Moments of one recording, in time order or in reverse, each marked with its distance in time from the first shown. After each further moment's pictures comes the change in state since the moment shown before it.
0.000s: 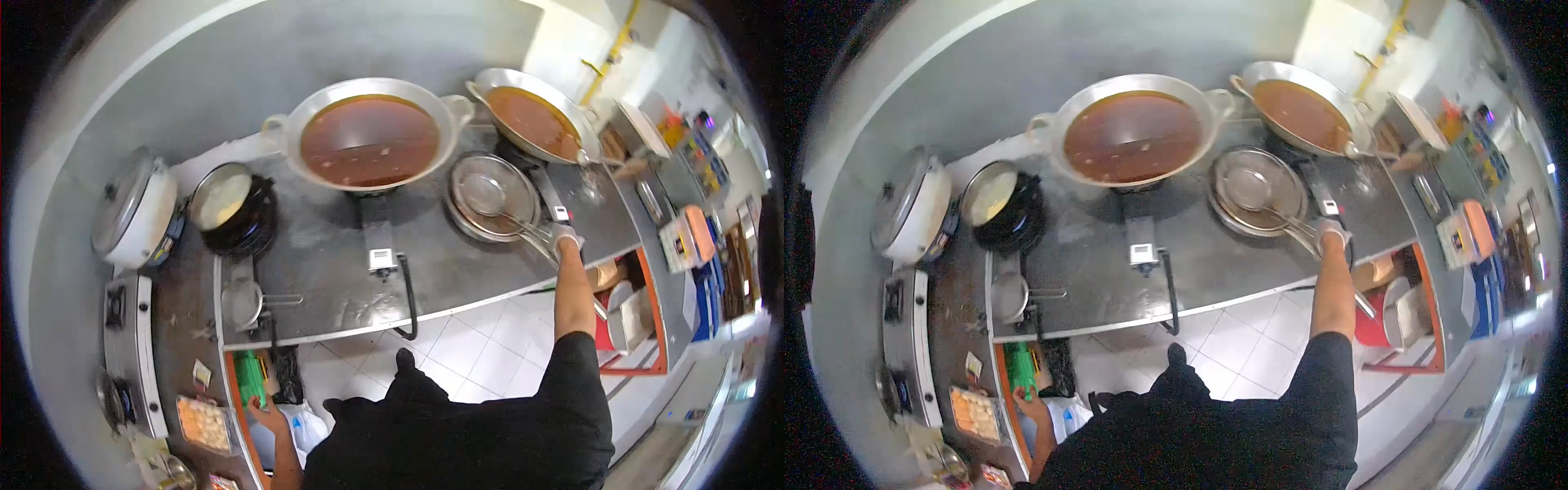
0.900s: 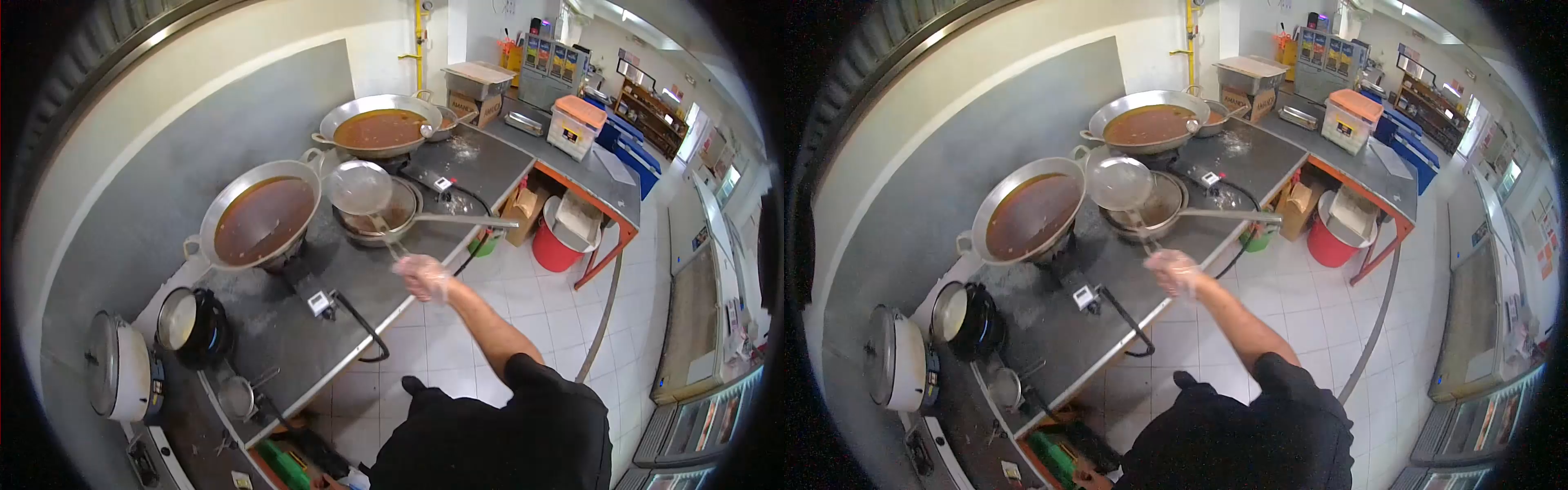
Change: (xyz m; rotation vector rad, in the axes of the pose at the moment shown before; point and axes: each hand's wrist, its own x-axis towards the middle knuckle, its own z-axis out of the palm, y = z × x) left_hand -0.064 -0.061 -0.025 -0.128 -0.264 0.020; right_hand -0.411 -0.047 -0.103 1.652 -0.659 -0.261
